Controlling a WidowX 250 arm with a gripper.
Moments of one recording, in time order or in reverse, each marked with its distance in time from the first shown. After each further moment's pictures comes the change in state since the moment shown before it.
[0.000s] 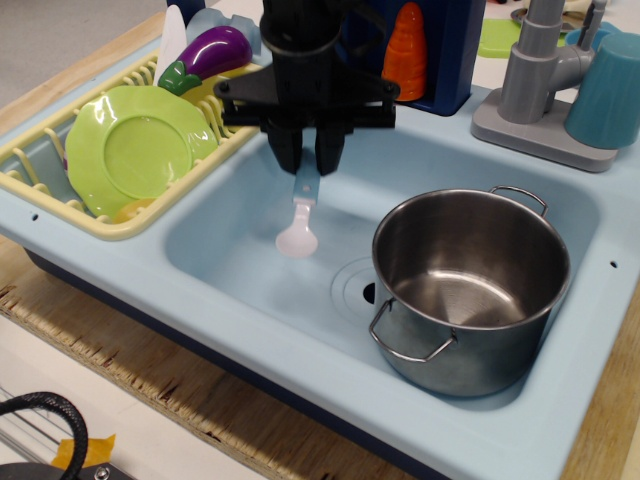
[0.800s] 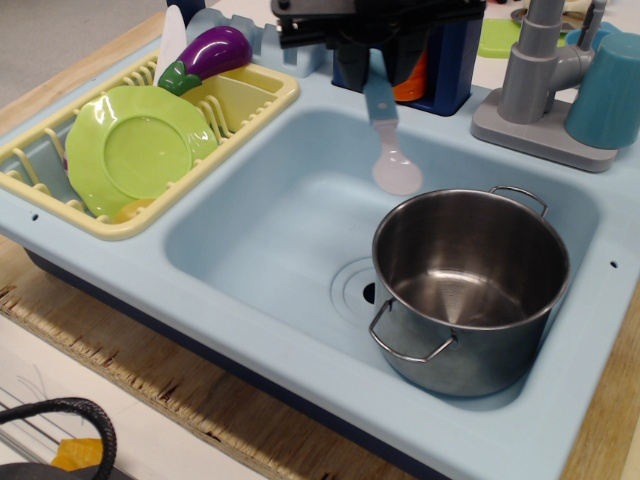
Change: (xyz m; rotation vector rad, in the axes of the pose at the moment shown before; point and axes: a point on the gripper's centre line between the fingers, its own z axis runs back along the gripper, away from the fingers) arm 0.010 -0.047 0.064 -0.029 -0.218 0.220
